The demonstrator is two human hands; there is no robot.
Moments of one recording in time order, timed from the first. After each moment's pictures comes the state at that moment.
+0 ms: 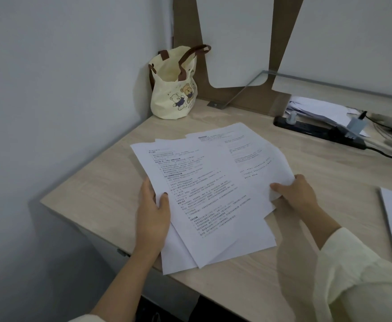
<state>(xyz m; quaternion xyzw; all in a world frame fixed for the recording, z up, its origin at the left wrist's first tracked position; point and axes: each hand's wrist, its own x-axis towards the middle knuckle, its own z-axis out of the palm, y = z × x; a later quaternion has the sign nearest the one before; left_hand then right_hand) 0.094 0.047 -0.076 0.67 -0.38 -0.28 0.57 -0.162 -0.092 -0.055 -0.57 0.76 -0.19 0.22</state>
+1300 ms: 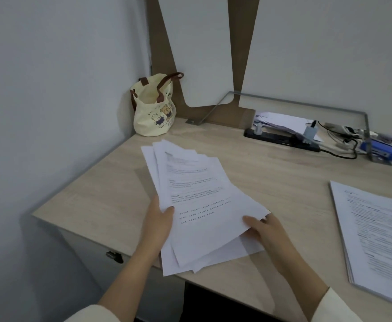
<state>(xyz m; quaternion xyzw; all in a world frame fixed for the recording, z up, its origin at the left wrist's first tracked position) 0.058 0.062 -0.055 0.61 -0.42 -0.40 0.54 -0.162 0.048 -0.040 -0.47 0.56 -0.42 0.54</state>
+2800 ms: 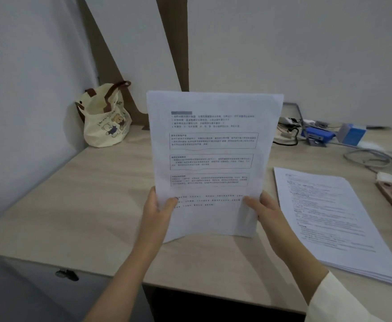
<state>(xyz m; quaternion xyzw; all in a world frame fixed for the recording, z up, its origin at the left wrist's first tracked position) -0.044 0.071 -0.009 0.50 -0.47 -0.41 0.60 -0.254 0.069 -0.004 -0.49 0.56 -0.49 0.45</state>
